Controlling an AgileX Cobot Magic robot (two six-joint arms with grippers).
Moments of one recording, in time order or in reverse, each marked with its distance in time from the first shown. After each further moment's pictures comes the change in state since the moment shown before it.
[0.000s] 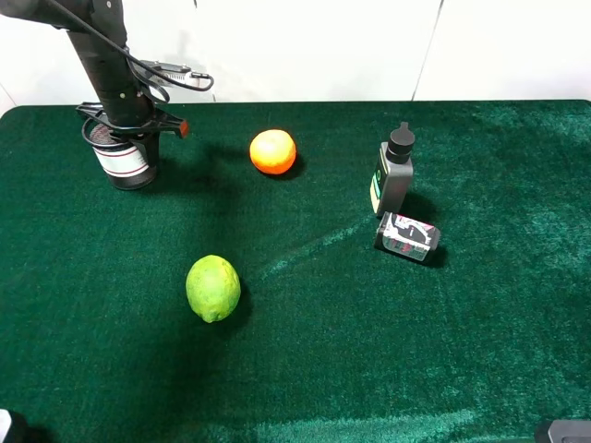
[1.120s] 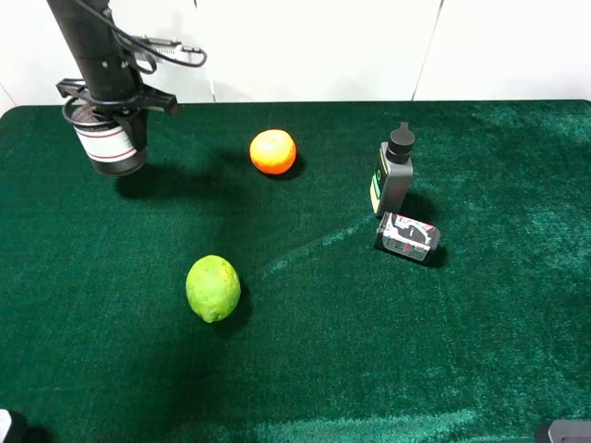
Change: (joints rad) left arm 0.000 -0.085 -0.062 -0.007 0.186 -0.009; right arm 0.000 0.000 0.000 0.000 0.000 0.000
